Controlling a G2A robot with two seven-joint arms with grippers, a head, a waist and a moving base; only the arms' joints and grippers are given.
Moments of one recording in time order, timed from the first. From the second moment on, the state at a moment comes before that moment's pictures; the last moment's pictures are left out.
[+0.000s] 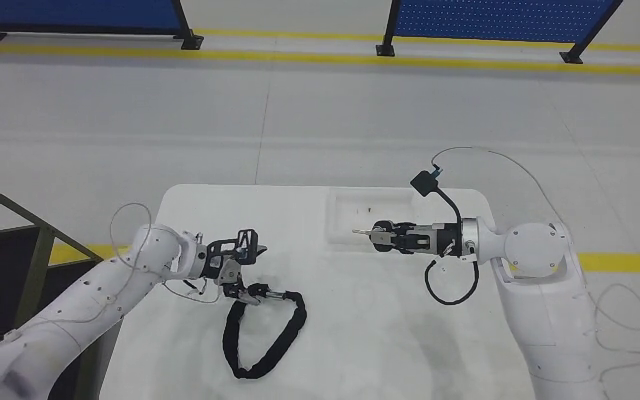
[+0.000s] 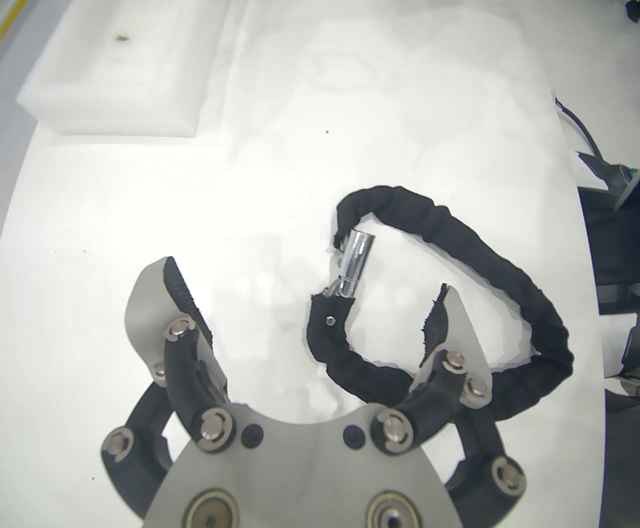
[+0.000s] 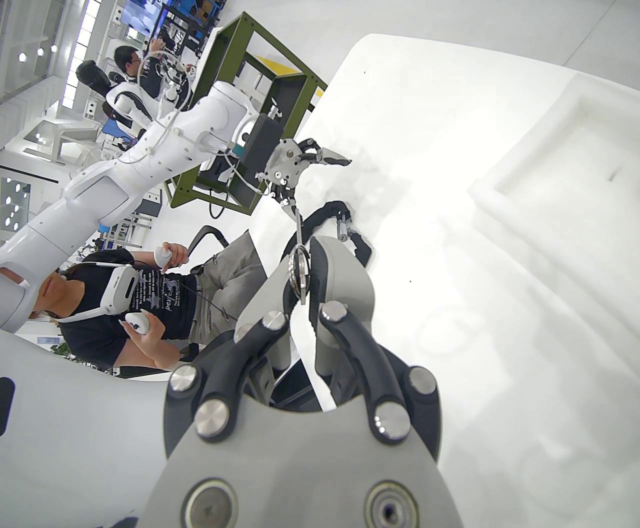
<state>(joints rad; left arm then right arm) 0.41 -0.93 -0.20 -1.01 1.30 -1.01 0.39 -1.08 -1.14 1.55 -1.74 -0.07 -0.19 1.36</state>
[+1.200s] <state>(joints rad) 0.47 -1.10 -0.18 -0.79 1.78 -0.79 0.78 -1.08 -1.14 1.55 -1.74 -0.07 -0.19 1.36</state>
